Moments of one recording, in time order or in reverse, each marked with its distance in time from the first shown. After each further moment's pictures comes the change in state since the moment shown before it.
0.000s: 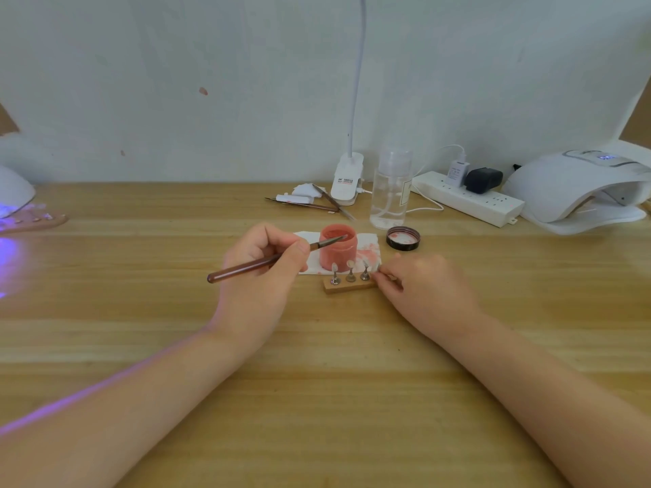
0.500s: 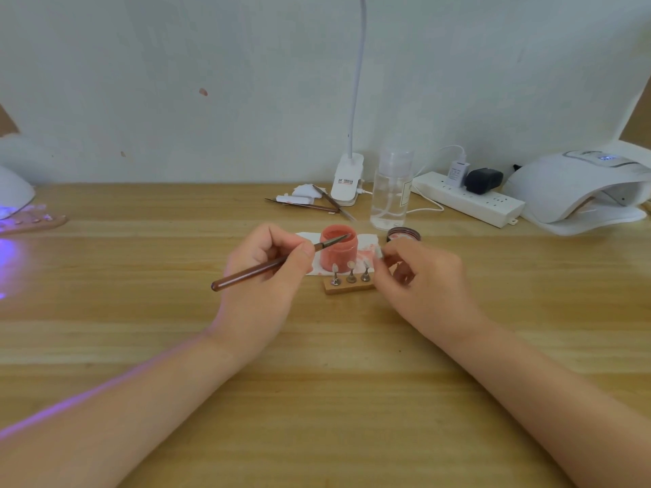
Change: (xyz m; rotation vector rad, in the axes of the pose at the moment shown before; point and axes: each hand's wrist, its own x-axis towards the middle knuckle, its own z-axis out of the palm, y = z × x) left_hand -0.003 0.006 0.001 0.069 -0.029 0.023; right_hand -0.004 -0.011 -0.004 0.409 0.337 -0.002
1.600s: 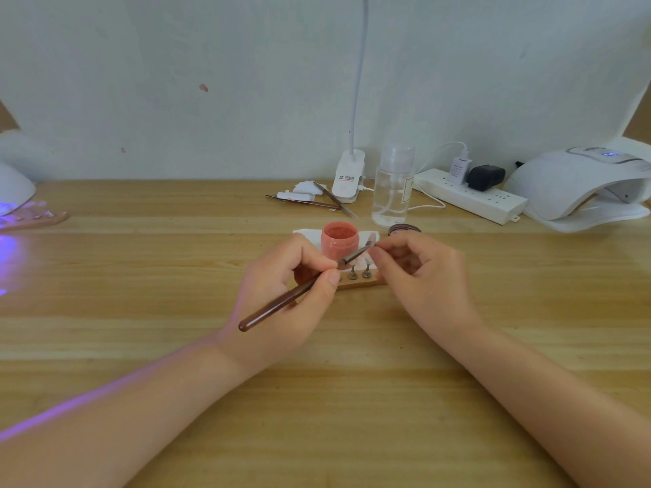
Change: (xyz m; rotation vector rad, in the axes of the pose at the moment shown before) left_hand -0.012 0.002 0.000 0.148 -0.199 0.304; right_hand 0.000 -0.004 0.003 0.456 -0.017 0.270
